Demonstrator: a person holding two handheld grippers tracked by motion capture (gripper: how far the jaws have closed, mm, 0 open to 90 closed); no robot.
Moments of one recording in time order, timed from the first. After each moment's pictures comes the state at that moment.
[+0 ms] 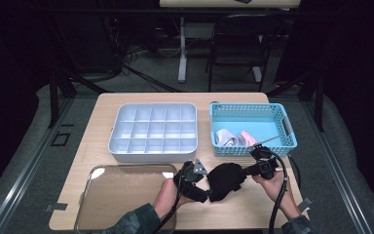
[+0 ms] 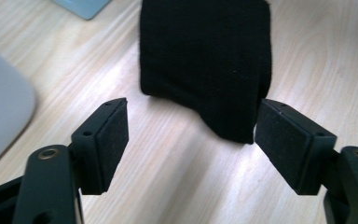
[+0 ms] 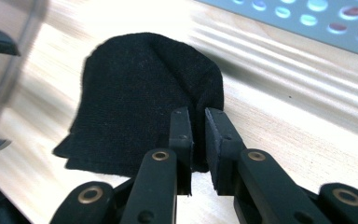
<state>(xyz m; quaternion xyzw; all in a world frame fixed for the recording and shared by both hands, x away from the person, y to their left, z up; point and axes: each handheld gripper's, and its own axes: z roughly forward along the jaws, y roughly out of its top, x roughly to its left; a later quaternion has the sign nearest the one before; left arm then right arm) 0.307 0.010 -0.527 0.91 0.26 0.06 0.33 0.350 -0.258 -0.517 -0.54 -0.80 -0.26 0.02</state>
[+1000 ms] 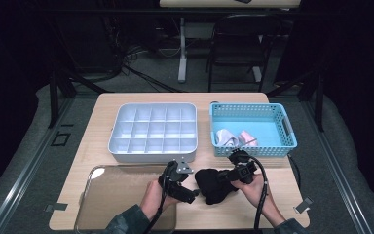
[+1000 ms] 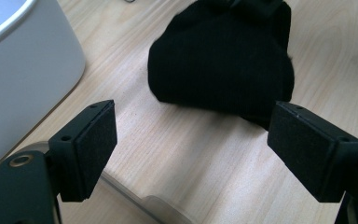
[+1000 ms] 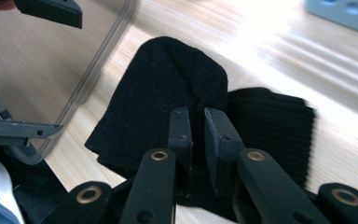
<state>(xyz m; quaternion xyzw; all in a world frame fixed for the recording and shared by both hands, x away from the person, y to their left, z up) 0.302 0.044 -0.522 0.90 0.28 0.07 0.33 0.339 -0.194 -0.515 -0.48 -0.83 -0.28 0.06</state>
